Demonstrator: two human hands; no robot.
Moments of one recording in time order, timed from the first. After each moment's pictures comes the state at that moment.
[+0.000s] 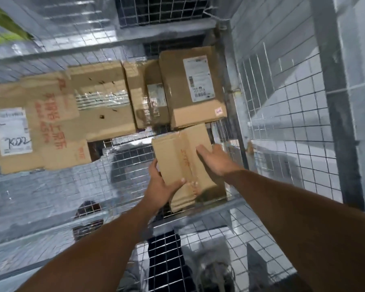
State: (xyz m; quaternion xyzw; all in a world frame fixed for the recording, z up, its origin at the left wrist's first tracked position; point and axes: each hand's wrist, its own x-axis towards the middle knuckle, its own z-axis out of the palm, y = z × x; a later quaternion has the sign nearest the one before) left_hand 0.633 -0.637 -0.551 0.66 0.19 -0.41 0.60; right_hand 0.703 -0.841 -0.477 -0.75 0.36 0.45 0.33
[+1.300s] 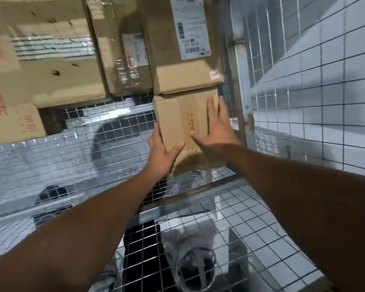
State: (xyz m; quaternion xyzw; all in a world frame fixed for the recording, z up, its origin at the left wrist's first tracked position) left_hand 0.641 -0.711 -0.602 0.70 0.18 -0.37 0.59; right_hand 0.683 -0.897 -0.541 -0.90 0.16 0.33 0.23
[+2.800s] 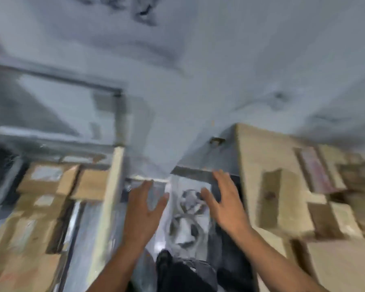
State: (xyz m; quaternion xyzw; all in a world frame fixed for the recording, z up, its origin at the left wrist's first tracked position) left_hand 0.500 -0.594 -0.030 0.69 -0.40 -0.46 0.39; right_hand 0.286 -0.647 0.041 -0.67 0.68 -0.12 0.26
